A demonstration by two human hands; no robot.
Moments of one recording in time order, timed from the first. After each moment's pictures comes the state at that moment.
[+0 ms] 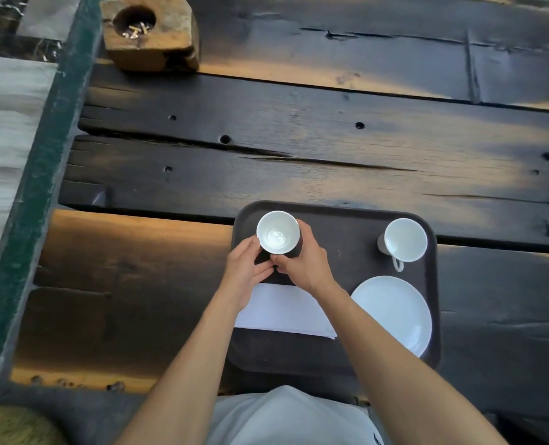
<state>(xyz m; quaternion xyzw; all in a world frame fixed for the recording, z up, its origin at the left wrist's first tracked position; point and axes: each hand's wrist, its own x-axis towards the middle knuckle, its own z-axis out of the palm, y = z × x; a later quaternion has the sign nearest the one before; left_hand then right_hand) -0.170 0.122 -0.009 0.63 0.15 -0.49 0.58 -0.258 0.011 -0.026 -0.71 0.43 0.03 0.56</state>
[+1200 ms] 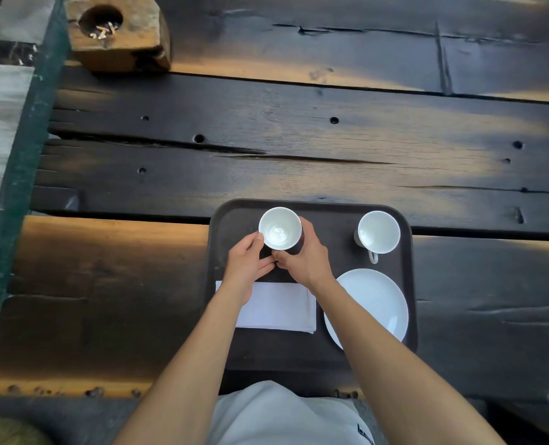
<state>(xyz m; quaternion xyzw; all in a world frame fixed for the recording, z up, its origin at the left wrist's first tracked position) -0.201 0.083 -0.010 0.67 0.12 -0.48 0.55 -0.292 -0.018 -0.020 -0.69 0.47 0.01 0.55</state>
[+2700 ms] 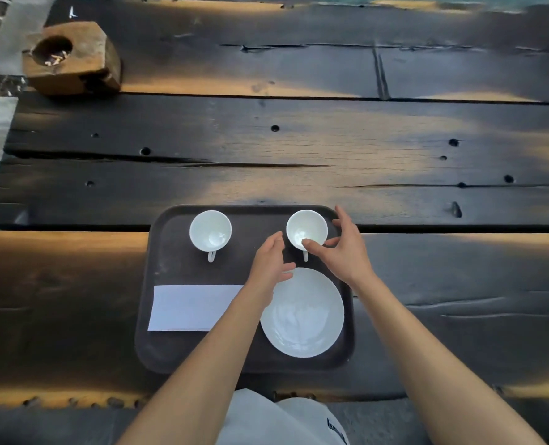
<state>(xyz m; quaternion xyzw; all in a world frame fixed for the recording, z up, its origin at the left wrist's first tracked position) -0.327 -0.038 0.014 0.70 0.05 -0.54 0.47 -0.434 -0.159 0.012 -0.73 0.49 -0.02 0.48</state>
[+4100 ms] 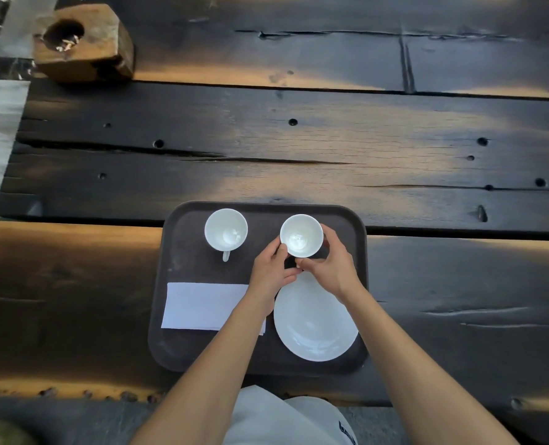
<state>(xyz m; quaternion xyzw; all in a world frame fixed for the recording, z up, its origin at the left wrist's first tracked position) -0.313 -0.013 0.000 0.68 0.05 -0.52 0.52 -0.409 -0.121 -0.022 -0.68 0.48 -0.01 0.56</state>
